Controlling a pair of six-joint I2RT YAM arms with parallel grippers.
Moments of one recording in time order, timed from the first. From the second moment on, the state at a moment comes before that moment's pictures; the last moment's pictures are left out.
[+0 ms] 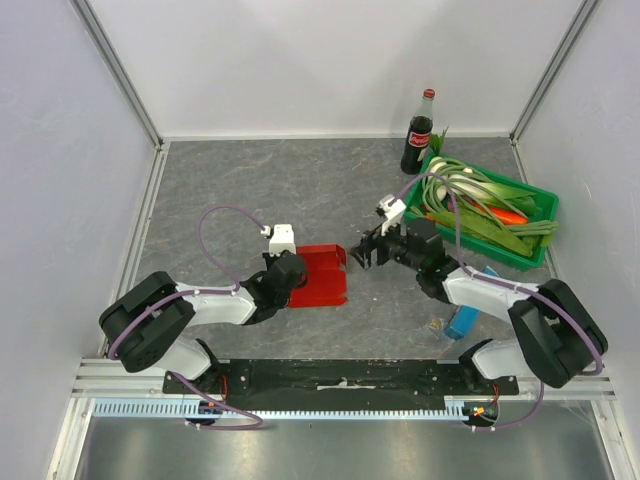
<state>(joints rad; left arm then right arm) -0.86 1.46 0.47 0.40 -0.72 -0.49 0.58 1.39 0.55 0.55 -0.33 0.12</state>
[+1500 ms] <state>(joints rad) -0.86 1.46 0.46 0.41 -0.72 -0.49 0.74 1.68 0.65 0.59 -0.12 -0.12</state>
